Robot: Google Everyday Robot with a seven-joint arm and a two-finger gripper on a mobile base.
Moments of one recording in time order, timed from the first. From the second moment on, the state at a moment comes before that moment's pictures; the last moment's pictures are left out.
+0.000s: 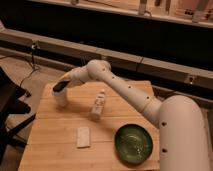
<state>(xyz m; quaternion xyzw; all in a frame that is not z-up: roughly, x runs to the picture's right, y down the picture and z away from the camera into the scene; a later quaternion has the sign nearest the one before) -0.221 -0.043 0.816 0.07 -0.46 -0.36 0.81</state>
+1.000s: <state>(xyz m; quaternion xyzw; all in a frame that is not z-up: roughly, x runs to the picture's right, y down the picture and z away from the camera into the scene) -0.239 -0.048 0.821 0.04 -0.43 -0.42 0.80</state>
